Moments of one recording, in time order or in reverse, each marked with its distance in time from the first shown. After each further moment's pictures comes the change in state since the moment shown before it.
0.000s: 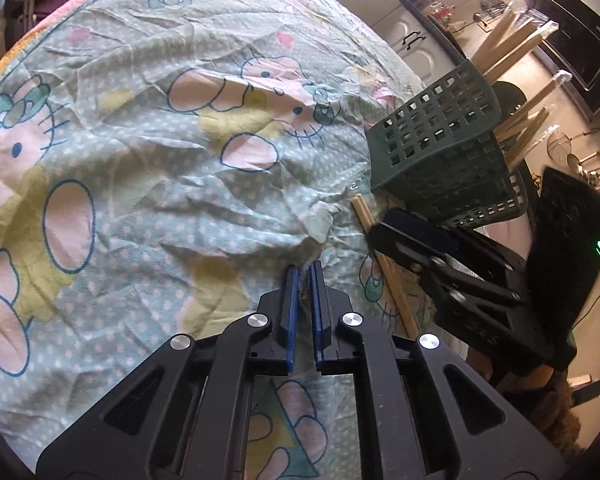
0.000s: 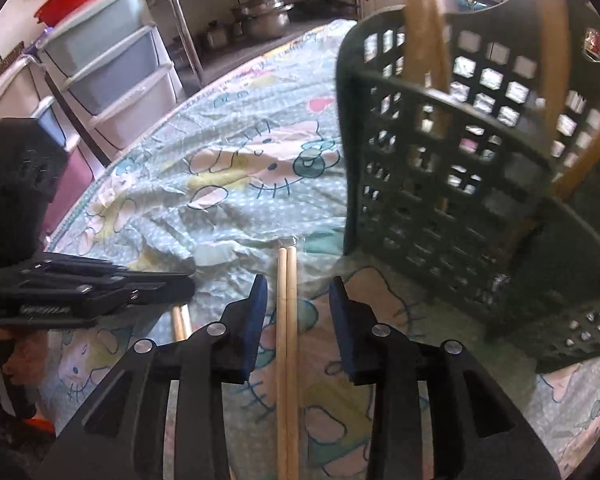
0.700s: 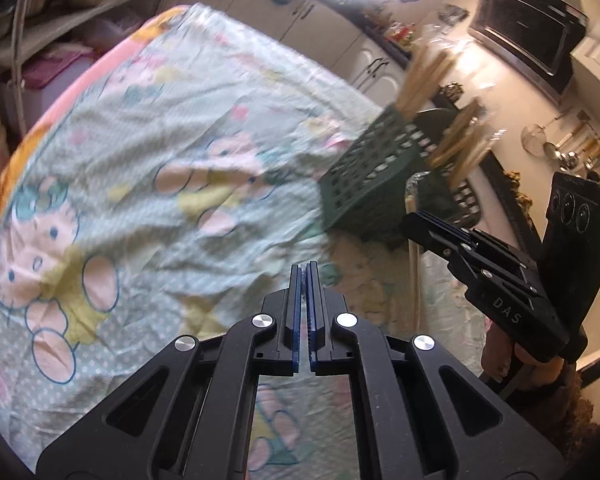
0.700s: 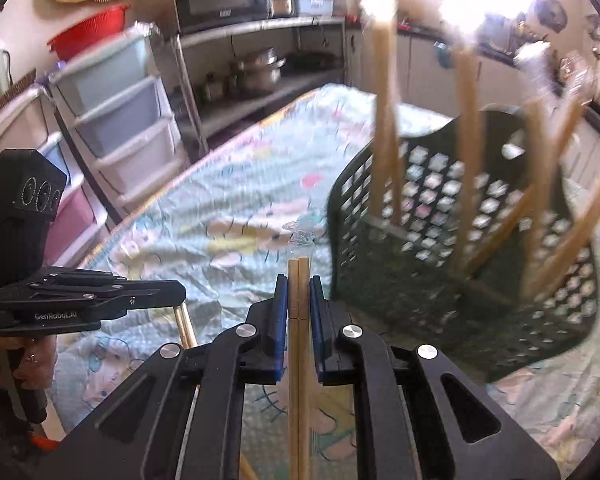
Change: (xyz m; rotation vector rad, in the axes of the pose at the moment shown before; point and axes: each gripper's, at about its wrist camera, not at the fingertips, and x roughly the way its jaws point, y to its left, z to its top) left arm -0.055 -0.040 0.004 0.152 -0.158 -0.020; right arm -0.088 0.004 0.001 0.002 -0.260 -0.049
